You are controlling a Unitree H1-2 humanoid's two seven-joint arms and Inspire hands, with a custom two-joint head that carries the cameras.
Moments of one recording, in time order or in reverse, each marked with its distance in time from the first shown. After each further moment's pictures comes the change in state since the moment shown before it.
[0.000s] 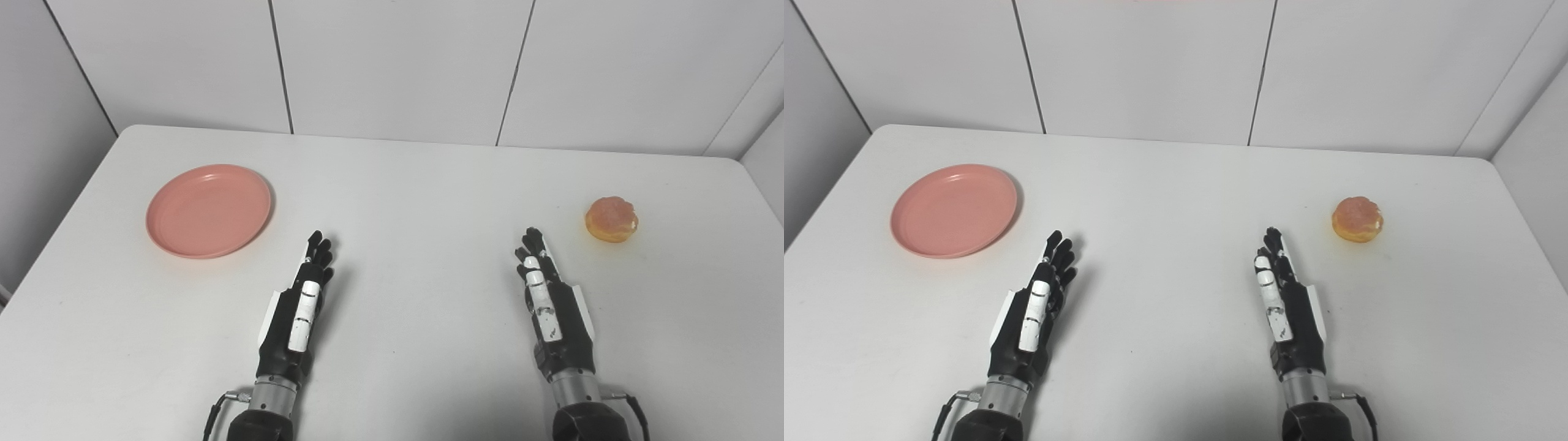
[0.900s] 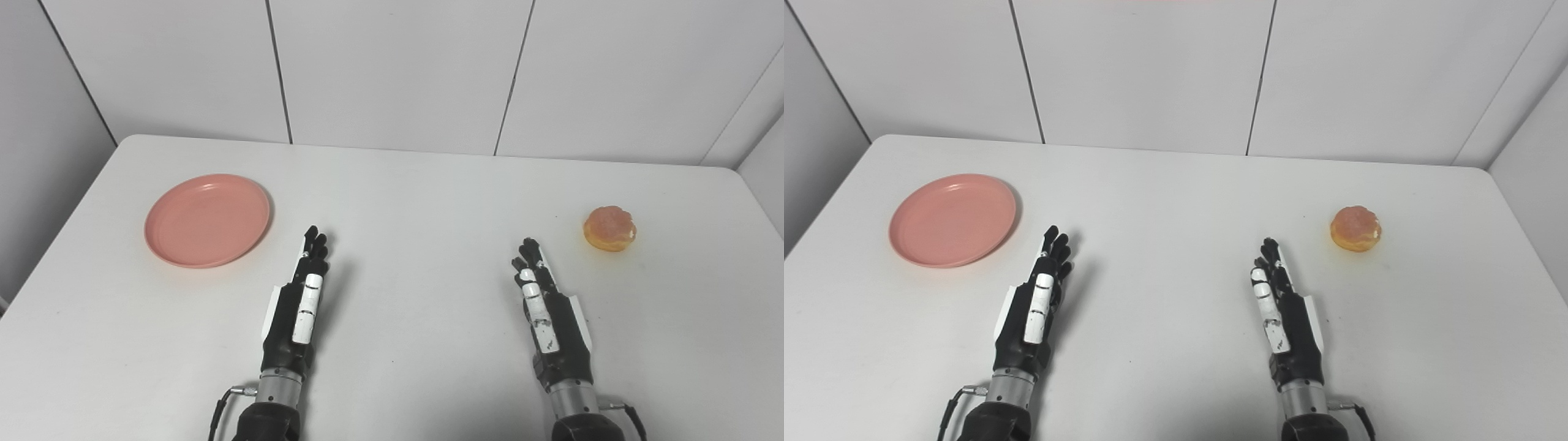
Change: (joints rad) left arm -0.023 -0.022 0.005 0.026 0.042 -0.013 0.050; right arm -0.004 -0.006 0.007 0.030 -0.017 -0.049 0.002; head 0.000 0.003
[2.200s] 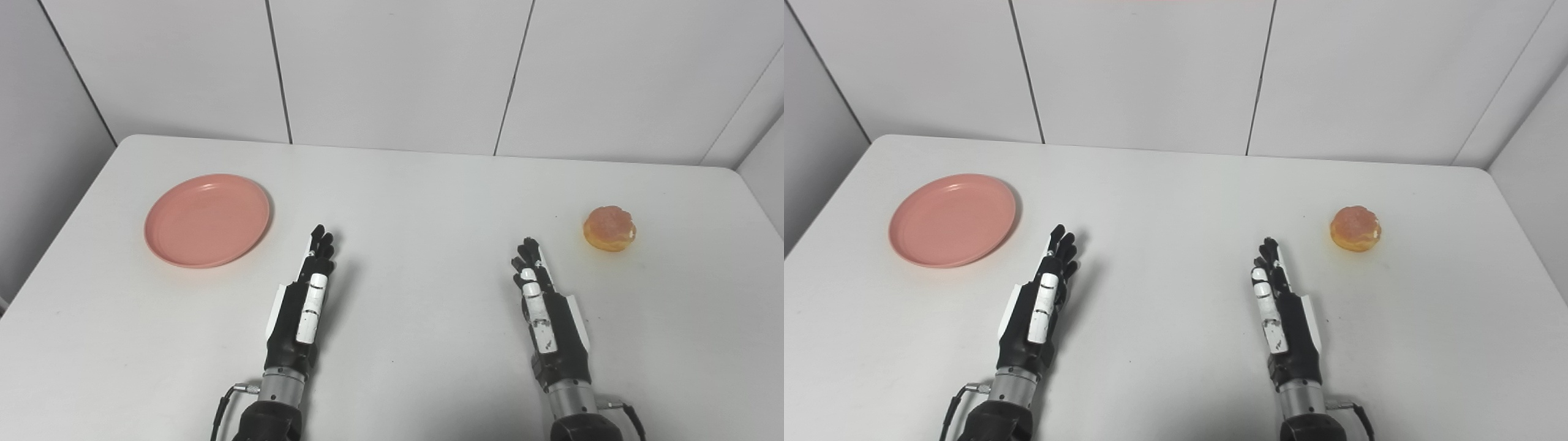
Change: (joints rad) left arm -0.006 0.008 -0.011 0.004 -0.003 -0.001 -0.015; right arm 0.000 0.000 0.008 -0.003 -0.023 0.000 0.000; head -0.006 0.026
